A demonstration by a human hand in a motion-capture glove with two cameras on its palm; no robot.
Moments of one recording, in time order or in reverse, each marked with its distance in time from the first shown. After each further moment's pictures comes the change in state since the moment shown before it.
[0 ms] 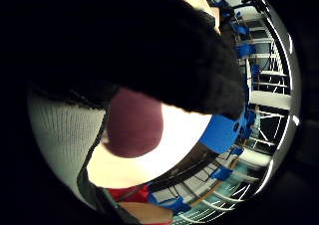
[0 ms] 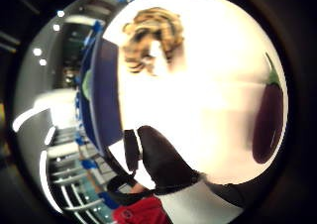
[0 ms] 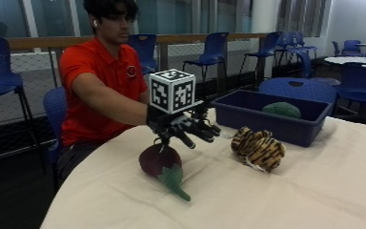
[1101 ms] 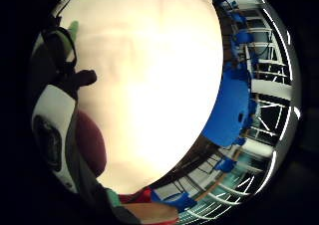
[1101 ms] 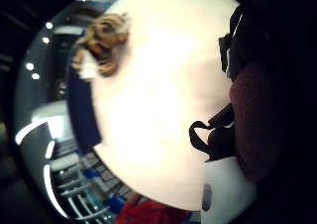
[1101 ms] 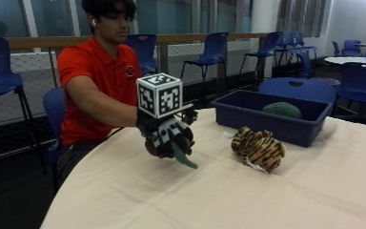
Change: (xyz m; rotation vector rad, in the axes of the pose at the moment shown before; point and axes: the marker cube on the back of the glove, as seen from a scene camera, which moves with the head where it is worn) arm 0.025 0.023 0.015 0.002 -0.024 0.066
